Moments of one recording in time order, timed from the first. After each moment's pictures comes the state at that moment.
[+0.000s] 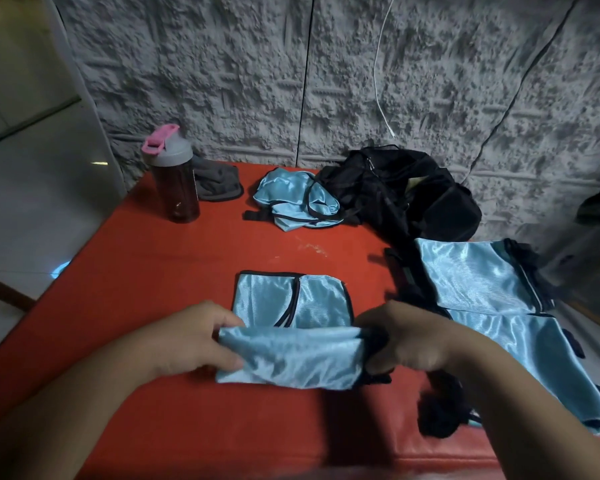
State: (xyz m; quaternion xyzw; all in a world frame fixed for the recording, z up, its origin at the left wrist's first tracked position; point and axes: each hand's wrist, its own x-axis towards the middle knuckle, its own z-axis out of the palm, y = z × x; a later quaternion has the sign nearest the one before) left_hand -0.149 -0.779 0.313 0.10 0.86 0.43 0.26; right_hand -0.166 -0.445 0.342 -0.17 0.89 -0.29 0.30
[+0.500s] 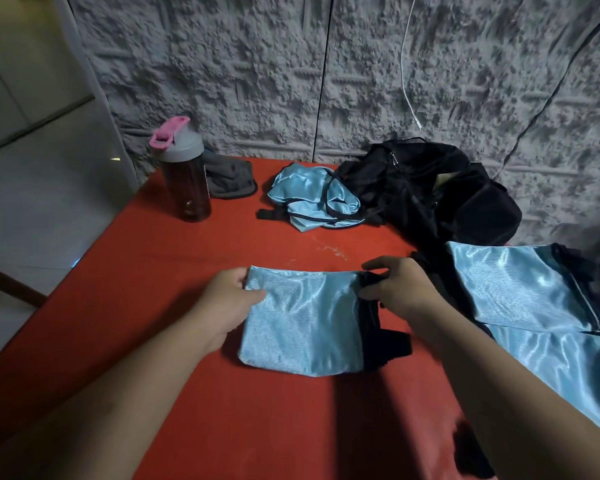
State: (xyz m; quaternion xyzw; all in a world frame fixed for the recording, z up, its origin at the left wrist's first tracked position) left_hand -0.218 -0.744 0.272 -0.14 0.77 0.62 0.09; right_hand -0.262 -0.472 0.283 0.07 0.89 -0.45 0.07
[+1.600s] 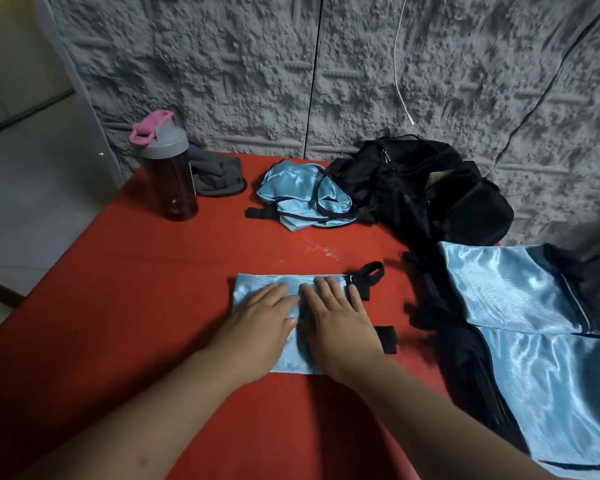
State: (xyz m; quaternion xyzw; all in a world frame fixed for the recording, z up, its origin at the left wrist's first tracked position) left_hand -0.214 -0.708 0.224 0.20 0.96 0.21 -0.05; right_hand -0.223 -0.528 0.214 -0.18 0.98 -0.05 0.00
